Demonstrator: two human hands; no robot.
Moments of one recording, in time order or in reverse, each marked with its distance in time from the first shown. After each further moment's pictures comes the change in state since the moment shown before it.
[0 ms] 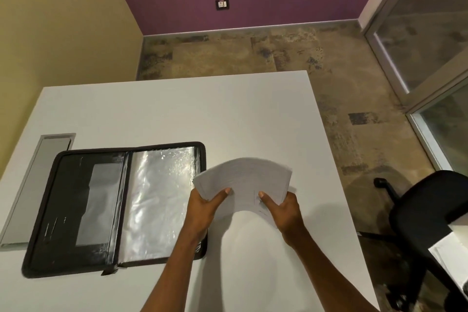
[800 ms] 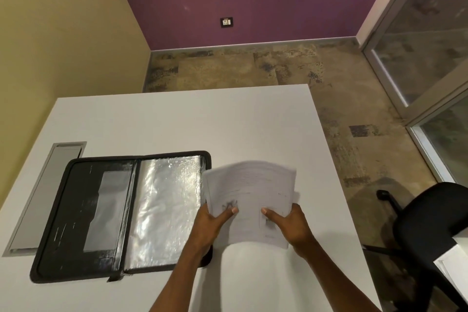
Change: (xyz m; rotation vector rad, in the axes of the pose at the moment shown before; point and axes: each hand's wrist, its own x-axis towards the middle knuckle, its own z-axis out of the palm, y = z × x) left_hand -0.023 -0.007 -0.011 0.090 -0.083 -0.080; right_hand -0.003 0.007 -0.015 -0.154 -0.110 0.033
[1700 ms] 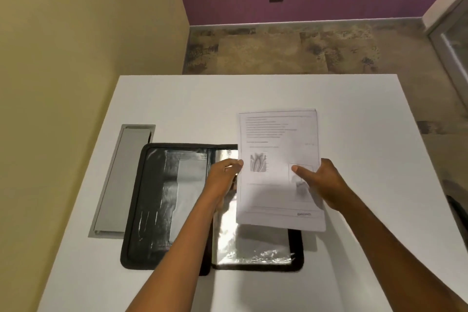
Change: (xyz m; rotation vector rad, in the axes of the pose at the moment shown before) left_hand 0.114 0.040 -0.239 0.036 0.064 -0.141; right_hand 0.080 -0.088 0.198 -0.281 -0.113 -0.098
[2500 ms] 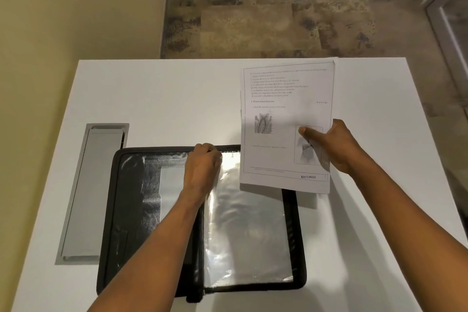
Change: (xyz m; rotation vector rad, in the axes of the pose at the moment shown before) left_hand 0.119 -0.029 -0.028 1.031 0.230 0.510; right_hand 0.108 -0.039 -0.029 -0.011 0.092 0.020
